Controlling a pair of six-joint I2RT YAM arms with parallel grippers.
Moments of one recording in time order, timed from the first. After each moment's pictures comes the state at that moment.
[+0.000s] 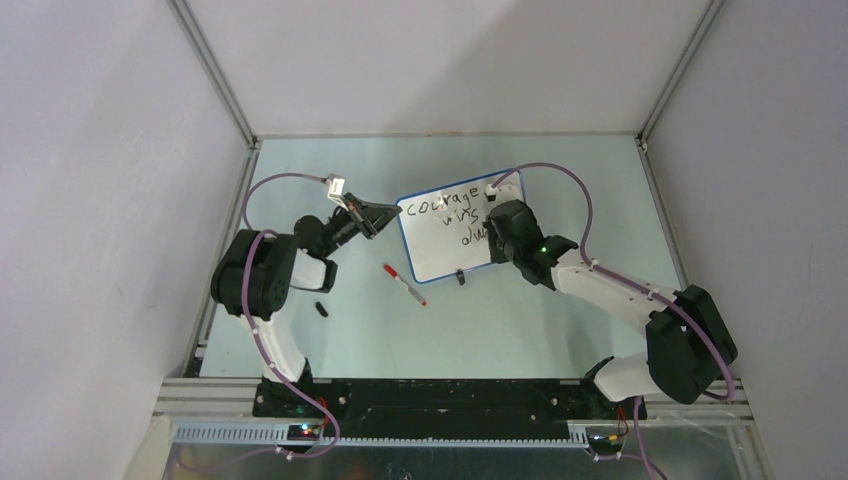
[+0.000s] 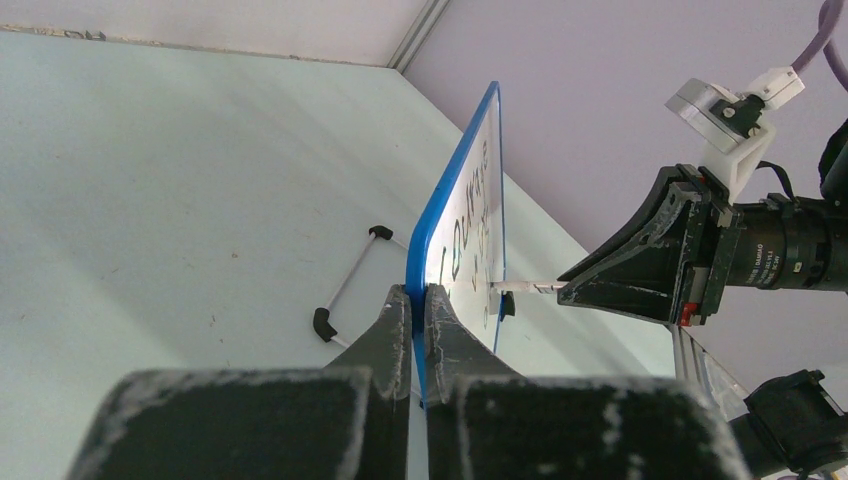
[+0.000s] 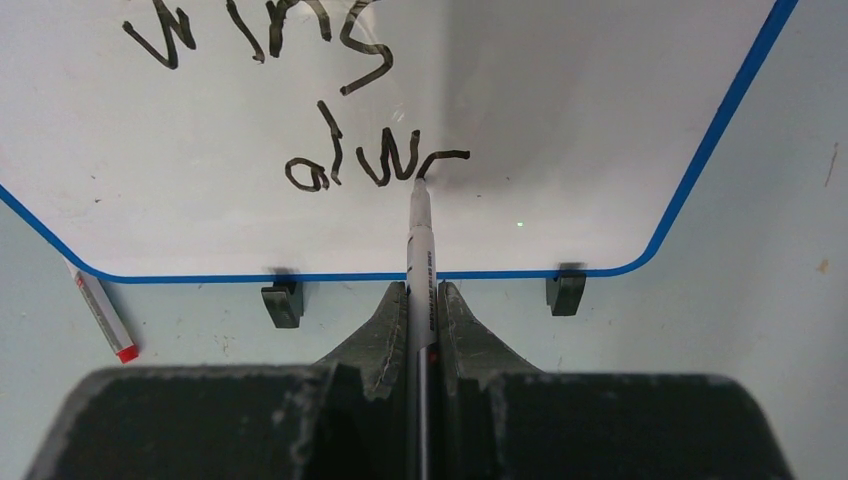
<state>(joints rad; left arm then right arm) -0.16 1.85 0.57 1.50 0.74 -0.76 0.65 1.40 0.91 -0.22 0.28 0.25</state>
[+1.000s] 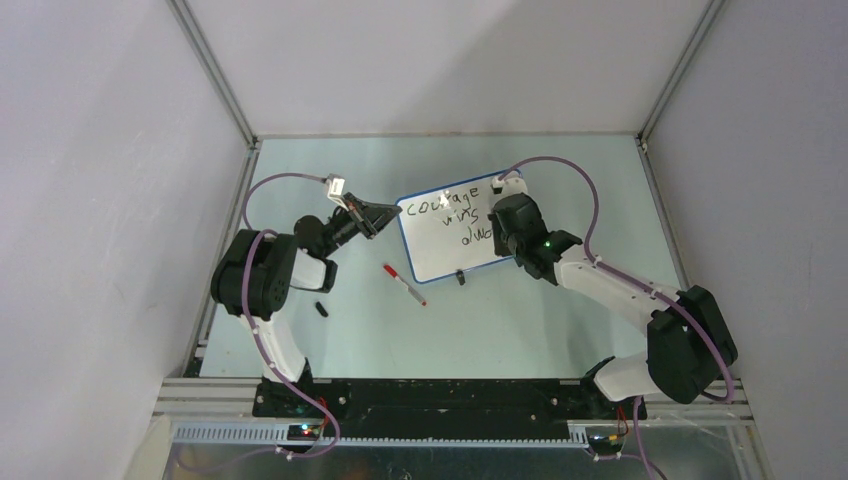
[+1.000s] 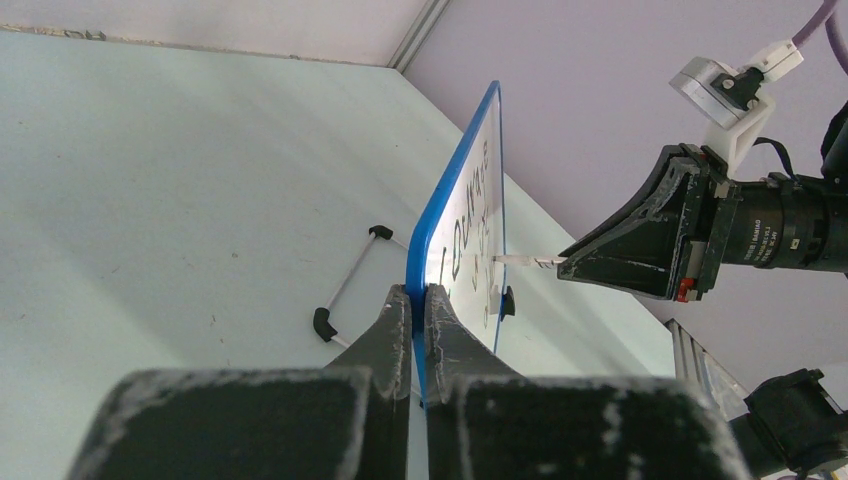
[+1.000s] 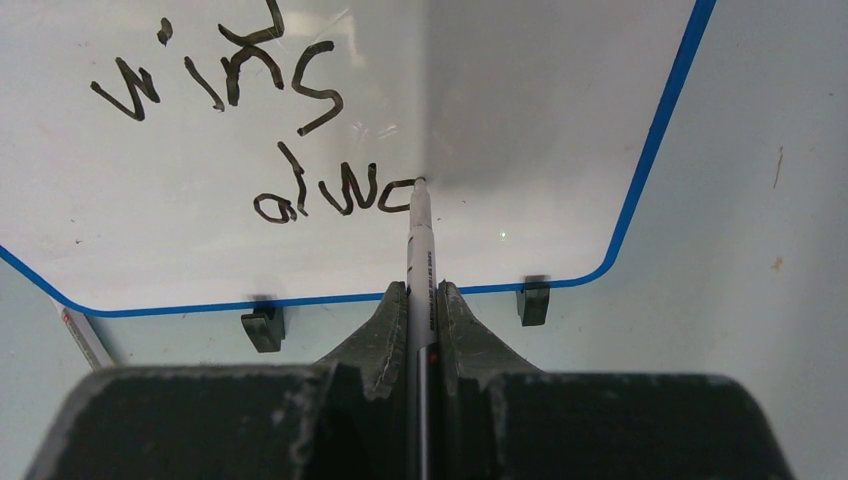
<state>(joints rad) -0.16 1.85 0.57 1.50 0.74 -0.76 0.62 1.40 0.94 -0.24 0.31 0.25</state>
